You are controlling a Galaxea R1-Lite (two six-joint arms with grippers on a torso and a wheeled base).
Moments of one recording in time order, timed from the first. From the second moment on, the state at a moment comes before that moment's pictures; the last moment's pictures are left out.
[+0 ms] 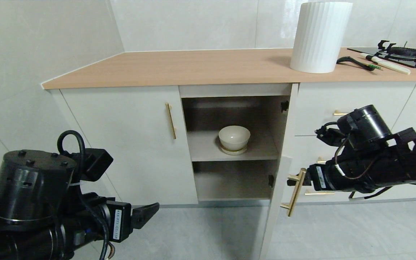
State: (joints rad) left arm -0.58 1.33 -0.61 -0.07 0.25 -0.30; right arm 0.44 1.71 -1.06 0.19 0.07 0.32
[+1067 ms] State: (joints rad) left arm -0.58 1.33 -0.60 -0.07 0.25 -0.30; right arm 0.53 1.92 -1.10 -0.17 0.05 0.47
